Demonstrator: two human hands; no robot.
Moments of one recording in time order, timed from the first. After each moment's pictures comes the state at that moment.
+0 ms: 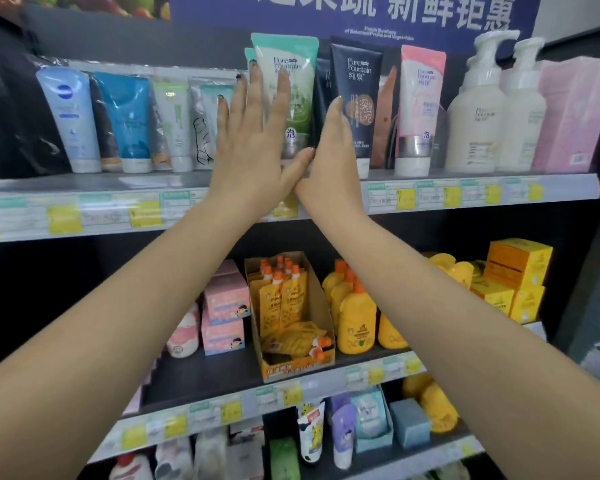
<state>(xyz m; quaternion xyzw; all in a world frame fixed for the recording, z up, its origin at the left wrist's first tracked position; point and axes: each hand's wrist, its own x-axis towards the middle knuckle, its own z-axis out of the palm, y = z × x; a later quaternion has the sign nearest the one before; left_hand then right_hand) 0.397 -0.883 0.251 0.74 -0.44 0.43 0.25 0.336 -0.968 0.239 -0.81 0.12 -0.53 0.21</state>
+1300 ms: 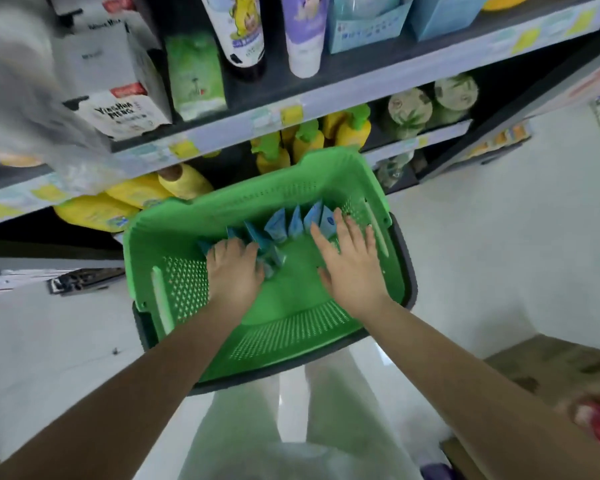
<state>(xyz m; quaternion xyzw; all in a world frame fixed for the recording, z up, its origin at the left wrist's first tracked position) 0.253 -0.804 -0.397 0.91 -0.35 -0.23 -0.04 0.121 -0.940 -0.381 -0.95 0.25 0.10 0.12</state>
